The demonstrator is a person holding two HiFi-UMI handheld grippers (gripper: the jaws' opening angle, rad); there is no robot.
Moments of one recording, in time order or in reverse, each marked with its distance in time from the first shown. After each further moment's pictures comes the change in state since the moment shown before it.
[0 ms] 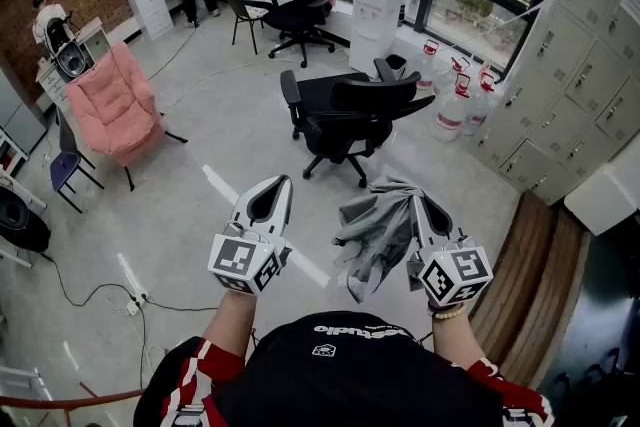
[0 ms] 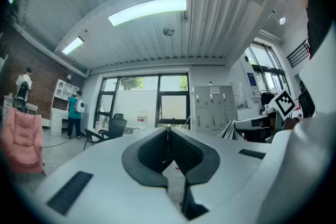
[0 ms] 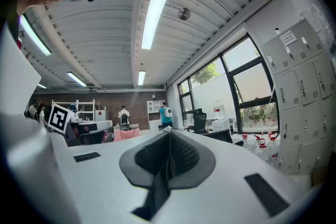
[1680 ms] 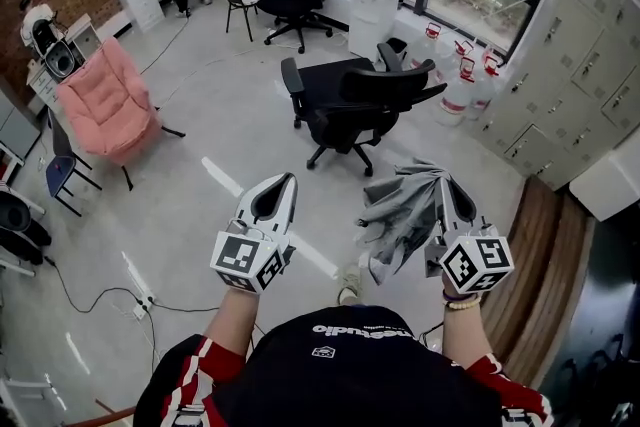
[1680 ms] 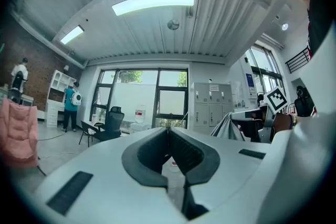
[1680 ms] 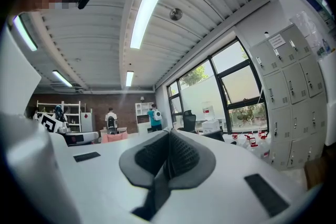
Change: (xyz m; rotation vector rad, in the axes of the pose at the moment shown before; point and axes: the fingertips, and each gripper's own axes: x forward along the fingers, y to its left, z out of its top) left arm 0.024 0.072 -0.046 -0.040 0.049 -0.053; right arm 0.063 -0.020 -0.015 0.042 -0.035 -0.134
